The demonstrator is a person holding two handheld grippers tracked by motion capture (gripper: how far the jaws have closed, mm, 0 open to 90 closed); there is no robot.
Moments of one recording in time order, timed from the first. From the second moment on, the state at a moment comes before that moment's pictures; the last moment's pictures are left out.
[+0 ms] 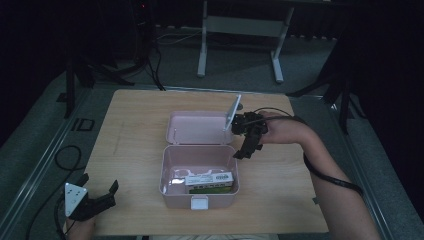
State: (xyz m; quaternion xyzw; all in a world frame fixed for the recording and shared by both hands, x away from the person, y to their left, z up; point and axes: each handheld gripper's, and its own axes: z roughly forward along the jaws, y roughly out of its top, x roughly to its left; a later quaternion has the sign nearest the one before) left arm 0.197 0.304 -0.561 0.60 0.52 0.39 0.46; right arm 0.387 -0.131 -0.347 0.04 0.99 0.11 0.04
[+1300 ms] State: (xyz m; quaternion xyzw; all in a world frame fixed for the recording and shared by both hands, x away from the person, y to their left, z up) left arm 0.197 0.304 -0.561 0.60 0.52 0.39 0.46; right arm 0.432 -0.268 -0.514 0.33 0.85 0.33 0.23
